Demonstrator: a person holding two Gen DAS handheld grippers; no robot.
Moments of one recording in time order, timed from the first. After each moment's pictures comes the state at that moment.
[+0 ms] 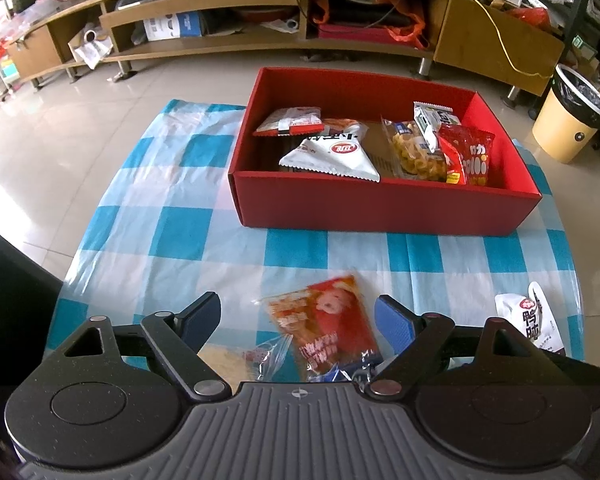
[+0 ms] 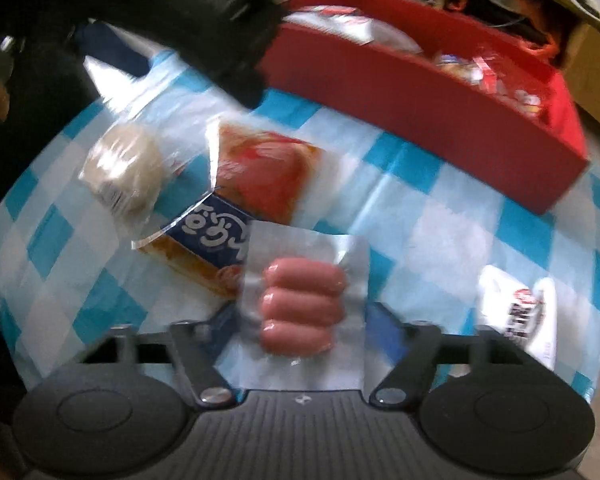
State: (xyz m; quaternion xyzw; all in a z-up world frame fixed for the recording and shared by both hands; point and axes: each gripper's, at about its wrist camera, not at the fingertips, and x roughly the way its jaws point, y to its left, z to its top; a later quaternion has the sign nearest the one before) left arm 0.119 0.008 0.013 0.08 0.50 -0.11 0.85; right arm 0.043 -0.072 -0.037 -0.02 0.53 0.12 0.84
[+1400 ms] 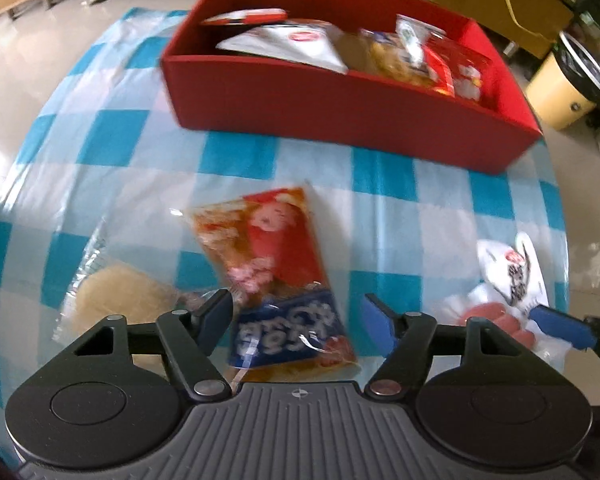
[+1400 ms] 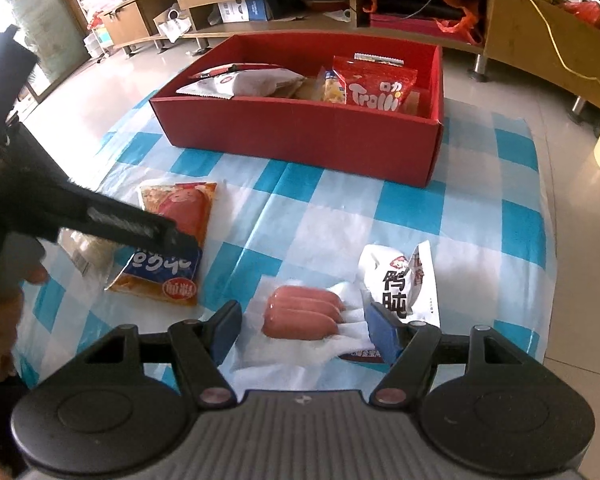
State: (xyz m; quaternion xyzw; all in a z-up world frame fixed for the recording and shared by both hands) left arm 0.115 -0.023 -0.038 0.04 0.59 -0.13 0.79; right arm 0.020 -0.149 -0.005 0.07 0.51 0.06 0.86
